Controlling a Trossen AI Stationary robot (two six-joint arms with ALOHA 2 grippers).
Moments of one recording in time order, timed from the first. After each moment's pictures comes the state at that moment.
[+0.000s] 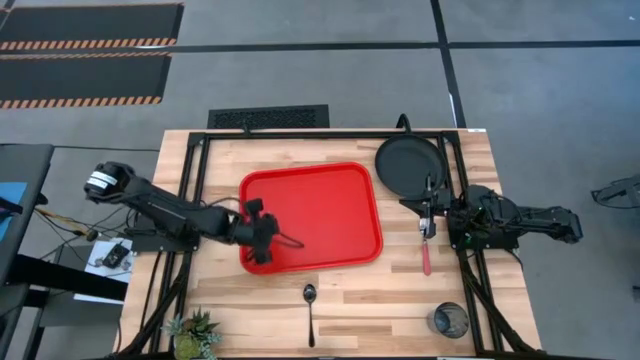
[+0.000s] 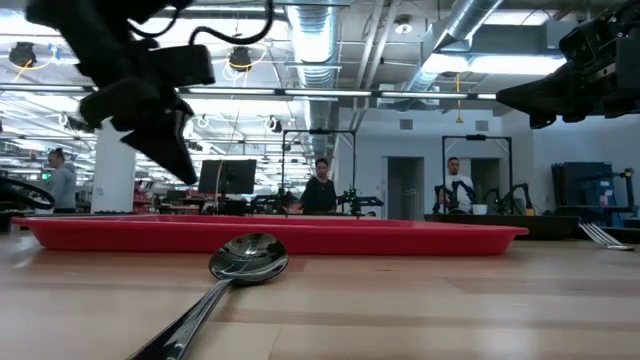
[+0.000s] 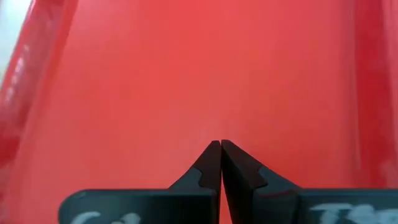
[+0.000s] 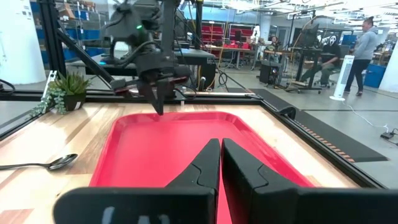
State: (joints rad) left arm -0.25 1.35 0.70 -0.40 -0.40 -0.35; right arm -0.12 0.01 0.01 0.03 0.03 -0.05
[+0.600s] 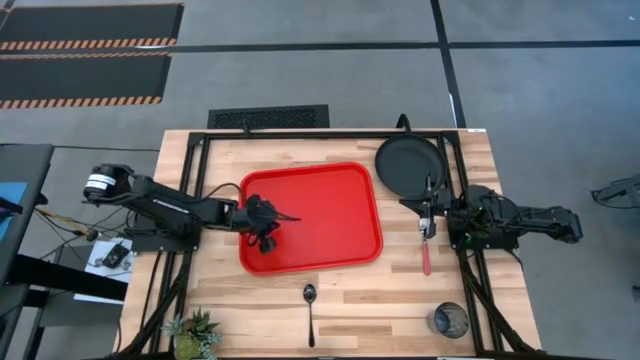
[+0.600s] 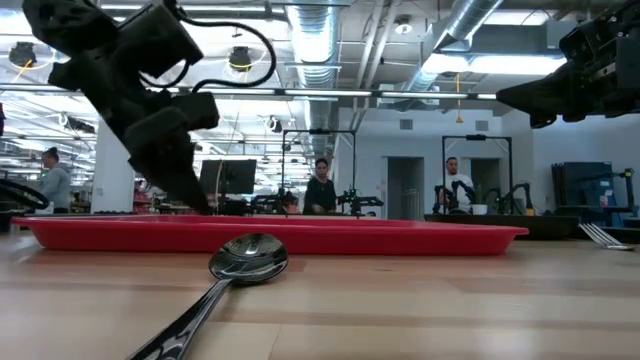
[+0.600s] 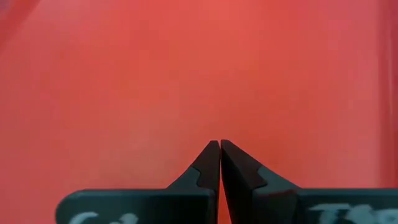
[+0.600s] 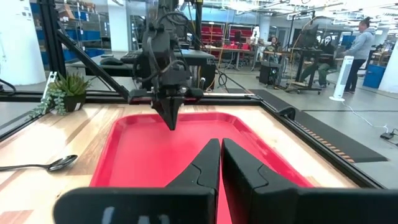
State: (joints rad) left arm -0.06 1.35 0.47 -0.01 -0.22 -0.42; right arm -0.12 0.01 0.00 0.04 0.03 -0.05
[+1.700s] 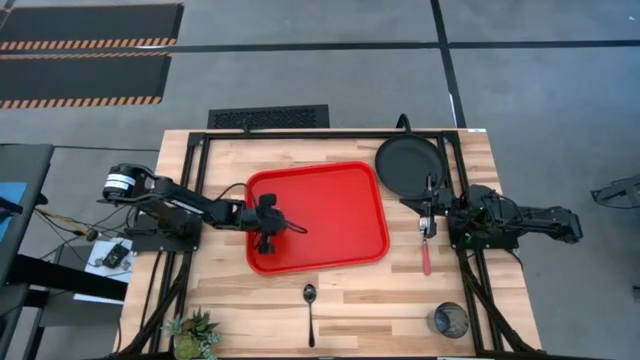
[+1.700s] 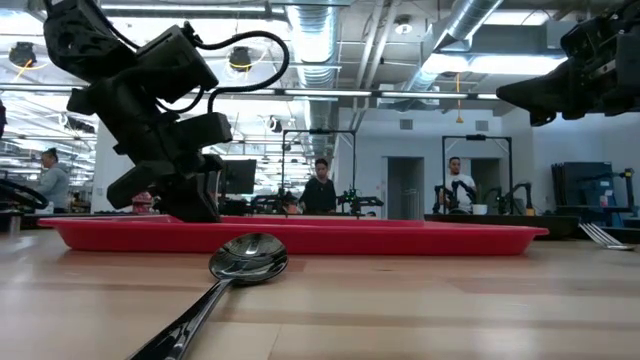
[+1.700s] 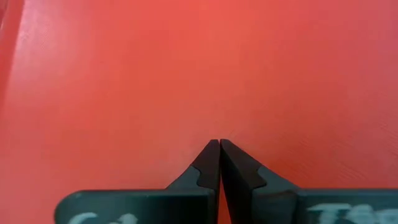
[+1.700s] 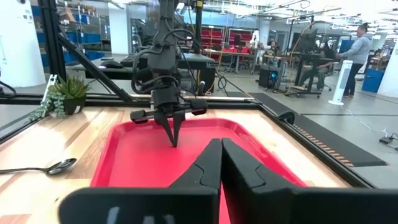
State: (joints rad) left arm -0.02 1.52 0.47 0.17 -0.17 0.10; right arm -0.12 0.01 0.01 0.06 0.03 -0.06
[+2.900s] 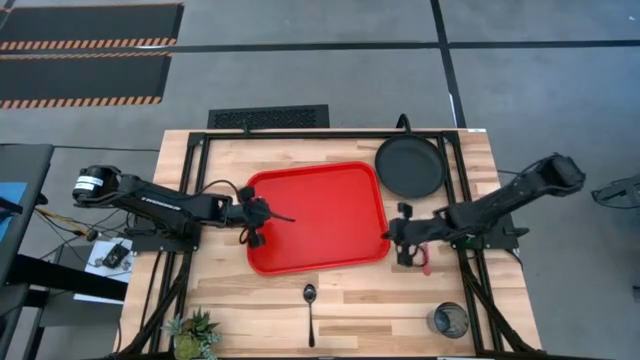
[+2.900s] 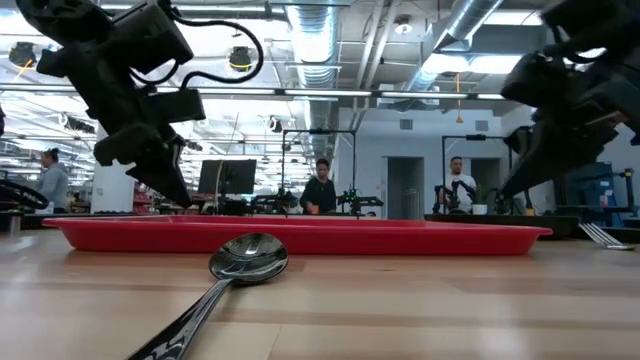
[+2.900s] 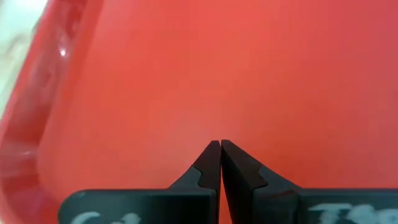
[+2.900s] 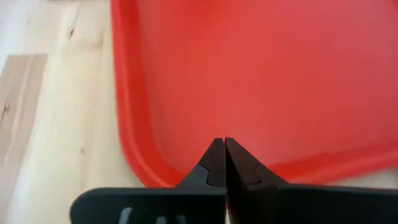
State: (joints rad) left arm -0.03 1.23 0.47 -0.22 -0.31 -0.18; right arm 0.30 1.12 0.39 -0.10 0.28 0.29
